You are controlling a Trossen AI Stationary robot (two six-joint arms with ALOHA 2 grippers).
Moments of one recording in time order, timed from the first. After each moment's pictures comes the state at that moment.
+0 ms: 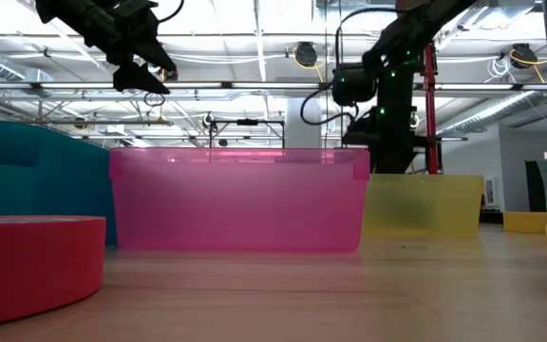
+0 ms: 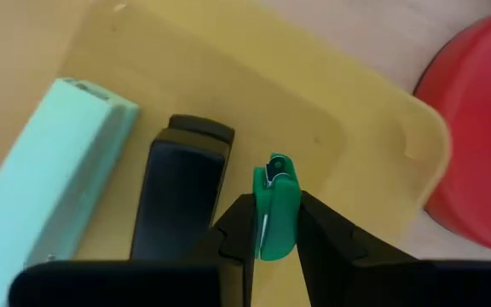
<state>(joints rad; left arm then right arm) 0.63 0.91 0.85 -0.52 0.31 -0.11 -0.52 1.67 1.13 -0.87 0.15 0.56</state>
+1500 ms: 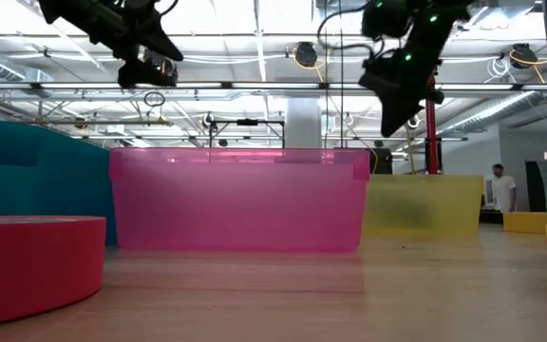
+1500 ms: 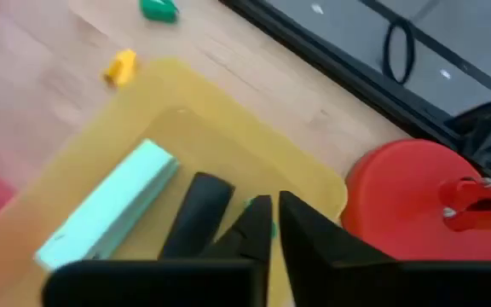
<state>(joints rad) 0.63 0.91 0.85 -0.42 0.31 -0.20 -0.36 1.30 1.03 -0.77 0.39 0.46</state>
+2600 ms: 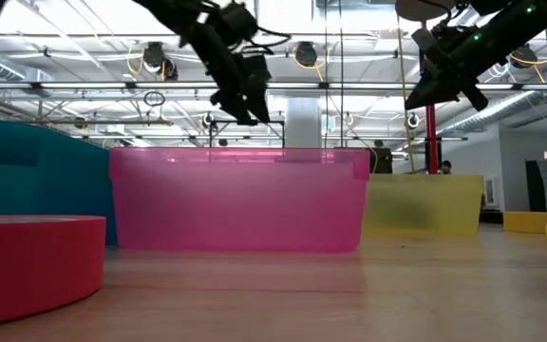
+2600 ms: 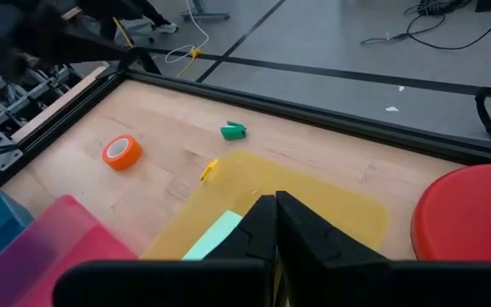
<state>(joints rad) 0.52 1.77 1.53 -0.50 -0.14 0.09 -0.31 0.71 0.59 -0.37 0.39 0.59</state>
